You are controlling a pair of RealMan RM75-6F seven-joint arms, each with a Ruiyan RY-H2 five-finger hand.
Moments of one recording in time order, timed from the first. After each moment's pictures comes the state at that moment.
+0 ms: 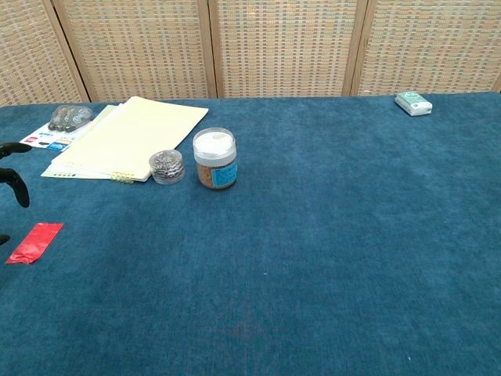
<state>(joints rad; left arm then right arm) -0.30 -1.47 -0.02 -1.51 1.35 1.32 0.43 0.07 -1.11 0.06 -1.62 -1.50 1.48 -0.07</state>
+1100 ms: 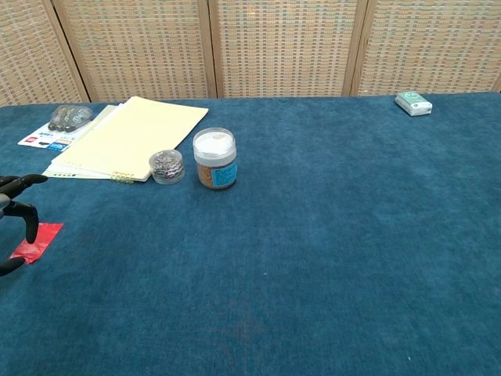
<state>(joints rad) -0.30 -1.62 -0.02 -1.28 1.34 1.26 0.44 0.07 -1.11 0.06 -1.62 -1.50 1.48 -0.06</state>
